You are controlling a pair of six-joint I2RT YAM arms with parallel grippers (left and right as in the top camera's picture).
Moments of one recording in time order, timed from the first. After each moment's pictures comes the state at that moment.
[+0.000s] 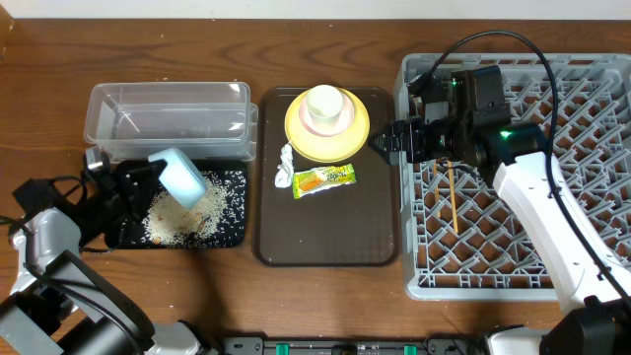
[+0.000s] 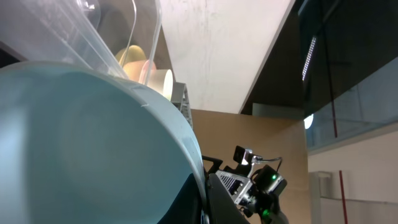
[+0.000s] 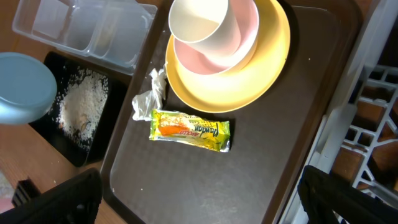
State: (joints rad) left arm 0.76 1.61 0.90 -0.76 1.49 -0.20; right arm 0.24 1.53 1.25 -0.67 -0.51 0.16
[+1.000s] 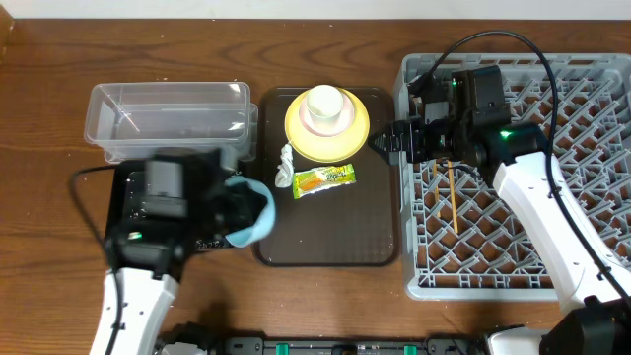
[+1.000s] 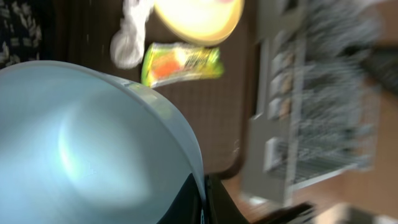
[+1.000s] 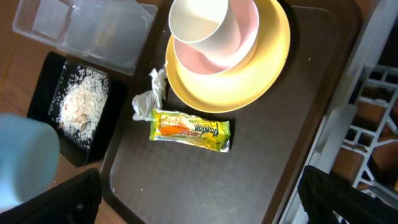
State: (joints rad) left arm -0.17 1.02 0.91 -0.88 0.47 -0.51; right arm 0.24 1.53 1.25 -0.67 -0.51 0.16
